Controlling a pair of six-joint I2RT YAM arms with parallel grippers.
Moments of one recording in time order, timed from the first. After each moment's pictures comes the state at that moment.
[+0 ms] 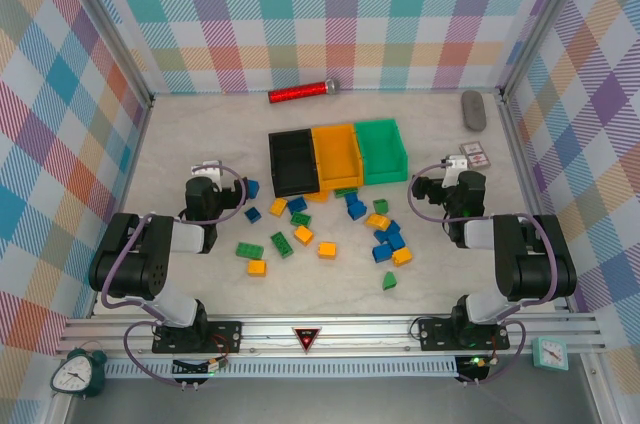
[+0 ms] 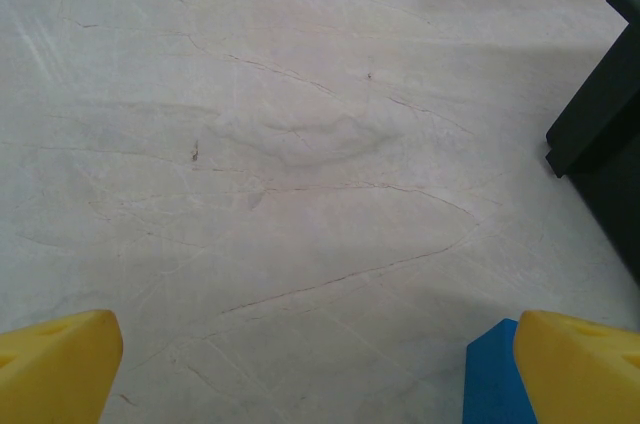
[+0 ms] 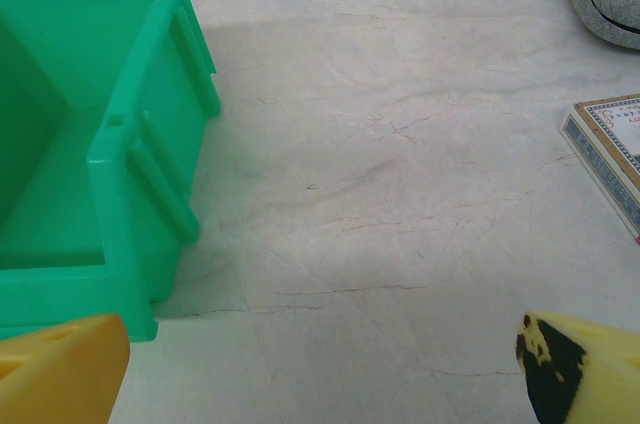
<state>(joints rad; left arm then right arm) -0.07 1.58 0.41 0.74 -0.07 -0.10 0.00 1.54 0.41 0.70 -0.15 0.05</state>
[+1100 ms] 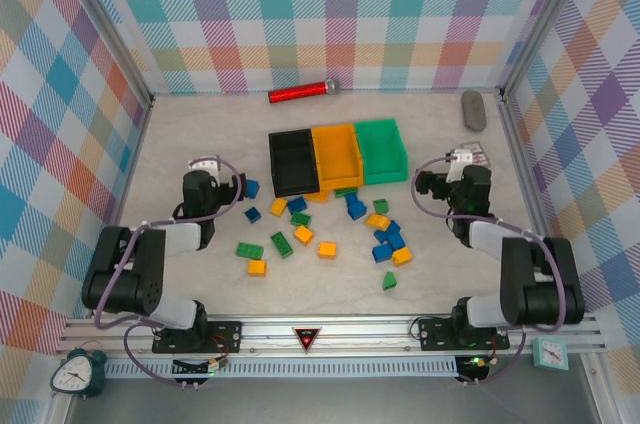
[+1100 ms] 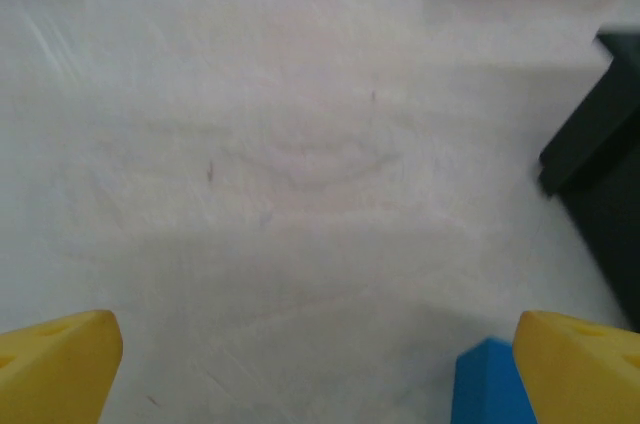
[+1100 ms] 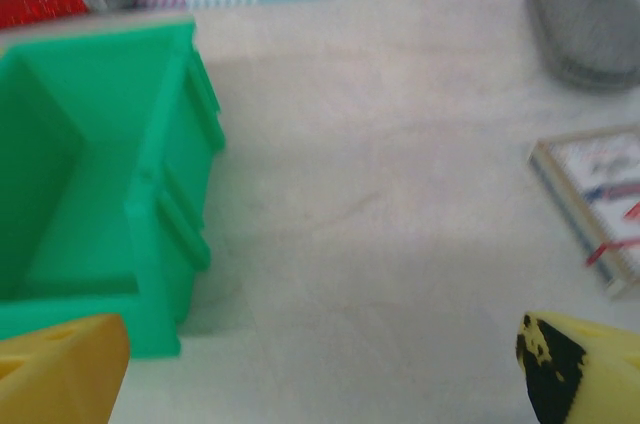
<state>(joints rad) -0.07 1.44 0.48 0.53 -0.09 -0.11 0.00 1.35 0.47 0.48 -0.13 0.05</state>
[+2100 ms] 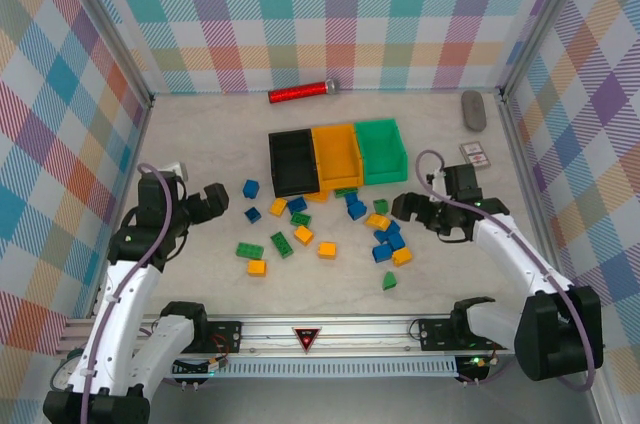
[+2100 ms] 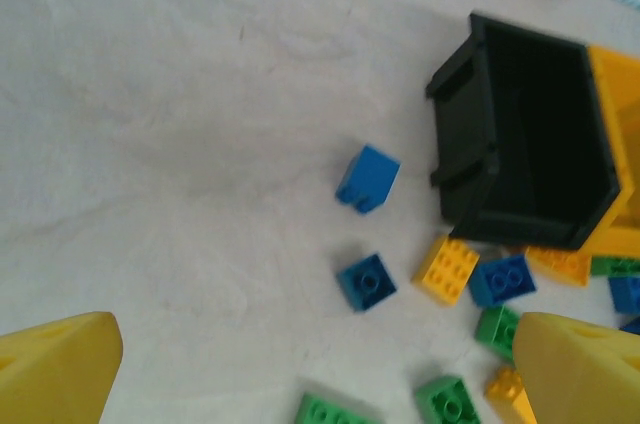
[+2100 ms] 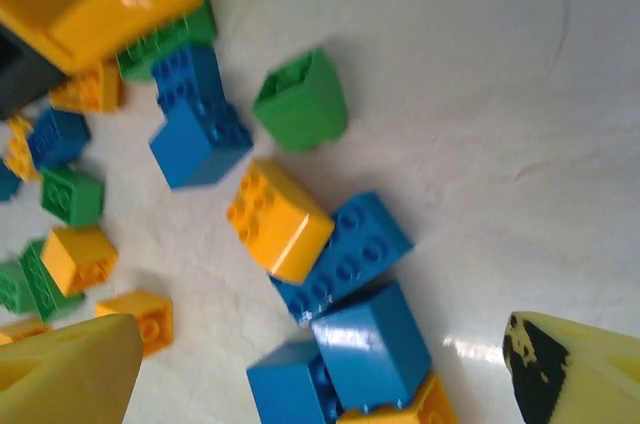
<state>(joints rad) -0.07 0.76 0.82 -0.79 -0.01 -0.38 0.20 1.13 0.70 -0.60 -0.38 0.44</state>
